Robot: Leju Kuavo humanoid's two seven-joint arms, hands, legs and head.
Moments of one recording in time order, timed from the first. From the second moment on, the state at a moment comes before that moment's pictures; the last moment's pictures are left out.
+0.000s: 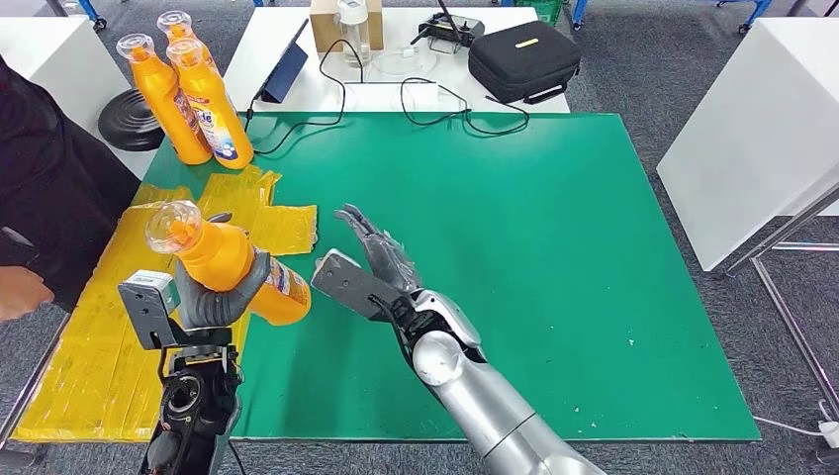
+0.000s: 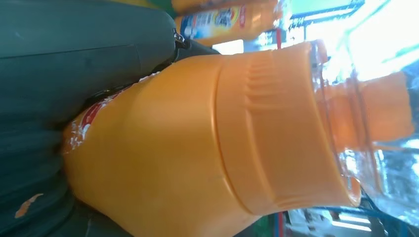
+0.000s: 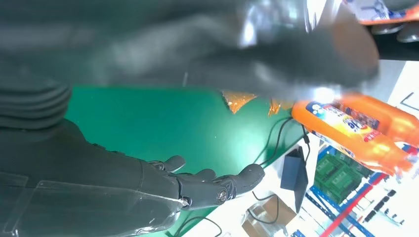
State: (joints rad) left arm -0.09 -0.13 -0.02 -1.53 -0.09 0.09 -0.34; right arm -0.50 0.33 0.64 -1.00 0.52 -0.17 -0.10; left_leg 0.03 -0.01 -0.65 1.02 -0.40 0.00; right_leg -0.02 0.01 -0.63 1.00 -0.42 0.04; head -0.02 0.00
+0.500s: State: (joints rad) left arm -0.09 -0.16 0.13 -1.52 -1.50 0.67 -0.33; right arm -0.29 0.26 0.57 -1.30 0.46 -0.11 -0.16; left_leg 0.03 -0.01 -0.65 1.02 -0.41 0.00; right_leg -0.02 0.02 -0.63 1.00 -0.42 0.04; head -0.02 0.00
